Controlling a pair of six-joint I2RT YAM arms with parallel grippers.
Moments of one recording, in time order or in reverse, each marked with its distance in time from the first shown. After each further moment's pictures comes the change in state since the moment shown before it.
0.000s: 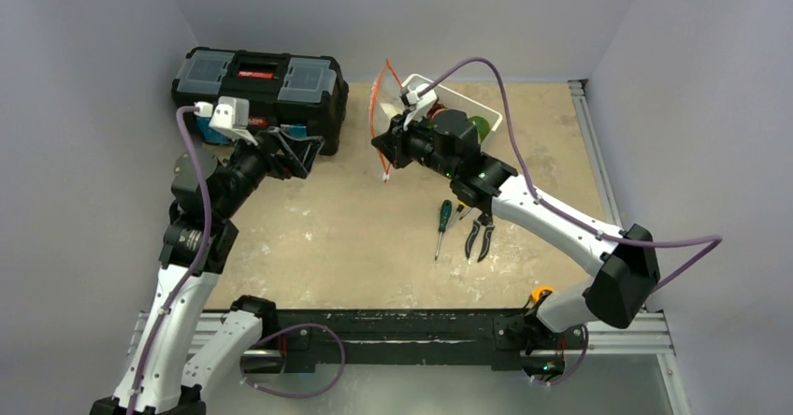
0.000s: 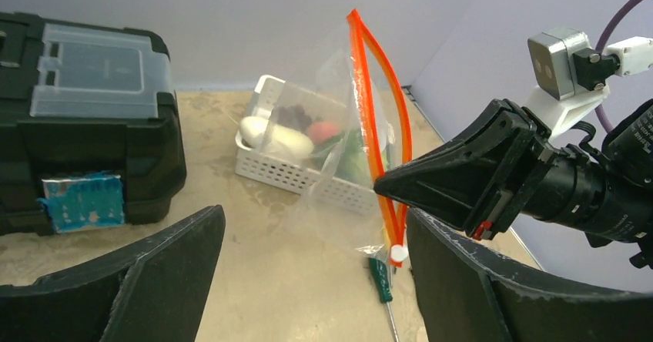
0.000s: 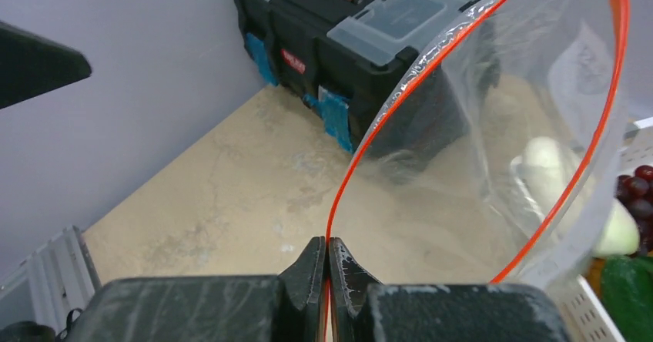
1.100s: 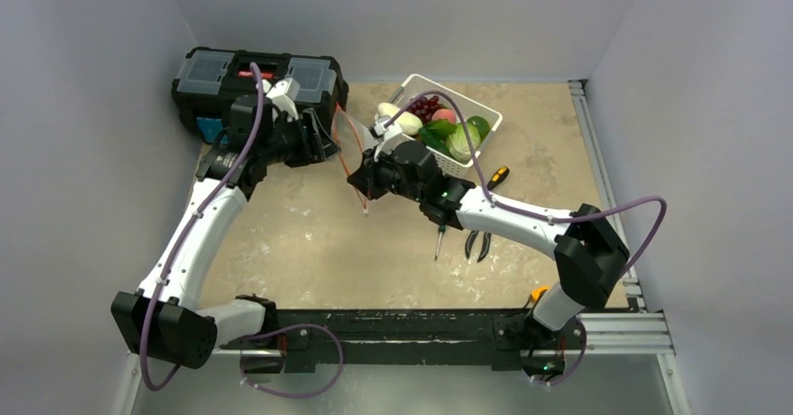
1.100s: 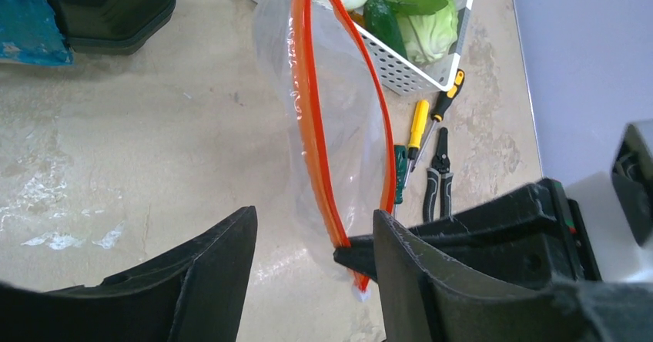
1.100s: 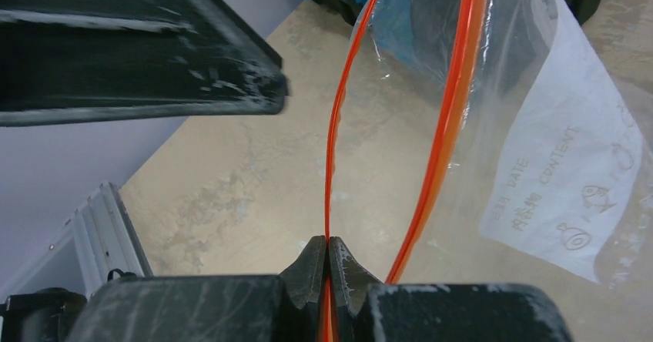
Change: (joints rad) left arm 0.000 0.457 0.216 -0.348 0.079 -0.050; right arm 0.111 0.173 -0.114 0.152 -0.005 0.159
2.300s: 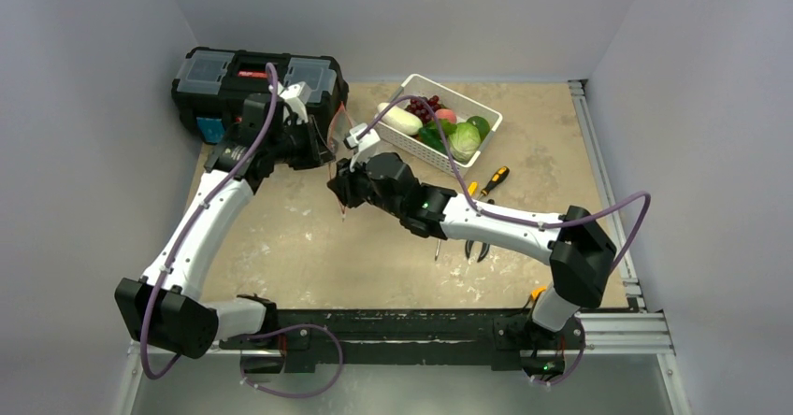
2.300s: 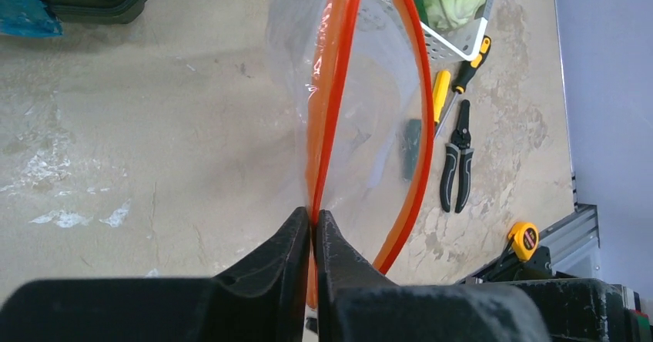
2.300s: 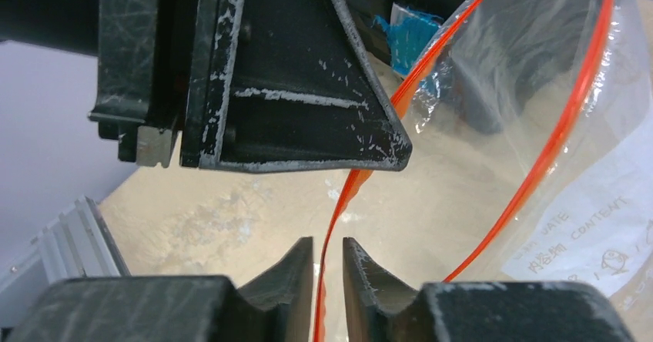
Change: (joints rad) left arm -0.040 0.066 0.041 -0.085 -0.027 0.037; right arm 0.164 0.048 0.122 -0.044 0.241 -0.048
